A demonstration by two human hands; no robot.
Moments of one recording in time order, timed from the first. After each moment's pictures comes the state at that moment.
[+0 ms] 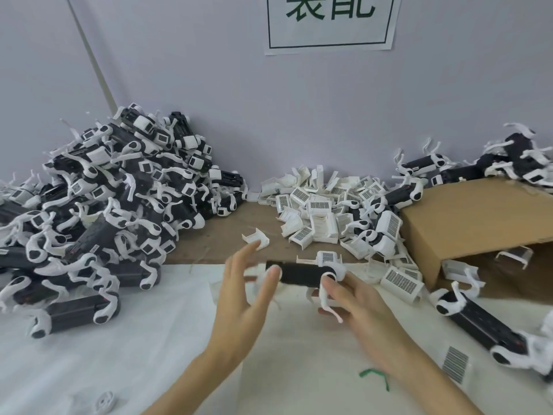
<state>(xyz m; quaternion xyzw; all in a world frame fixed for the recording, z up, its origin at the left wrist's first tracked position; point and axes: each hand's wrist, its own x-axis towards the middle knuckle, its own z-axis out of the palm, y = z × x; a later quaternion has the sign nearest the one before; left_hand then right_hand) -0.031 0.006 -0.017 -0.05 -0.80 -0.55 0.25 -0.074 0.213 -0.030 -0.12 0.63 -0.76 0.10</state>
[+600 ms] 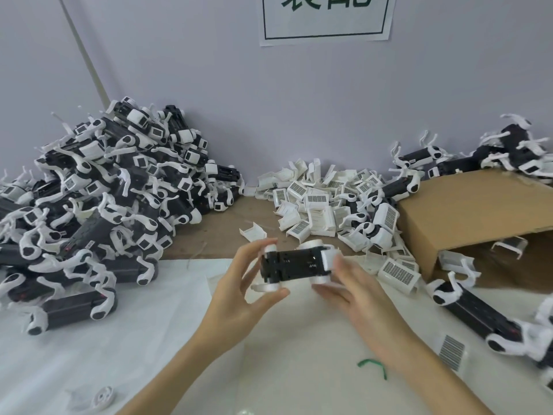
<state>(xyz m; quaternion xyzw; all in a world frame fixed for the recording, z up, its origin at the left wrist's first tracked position) -0.037 -0.016 -0.025 -0.18 -0.79 -0.57 0.17 -0.072 0.211 -0.027 -0.08 0.60 -0.79 0.08</state>
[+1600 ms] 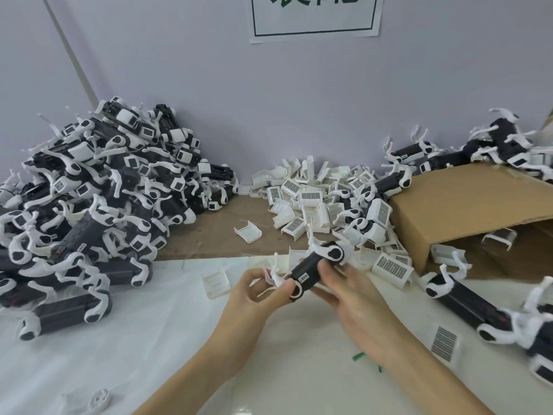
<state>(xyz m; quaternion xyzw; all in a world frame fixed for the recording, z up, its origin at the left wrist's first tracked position) -0.025 0.015 -0.028 0.00 -0.65 -0.76 -0.01 -0.063 0.205 -0.024 -0.11 0.58 -0.81 0.09</state>
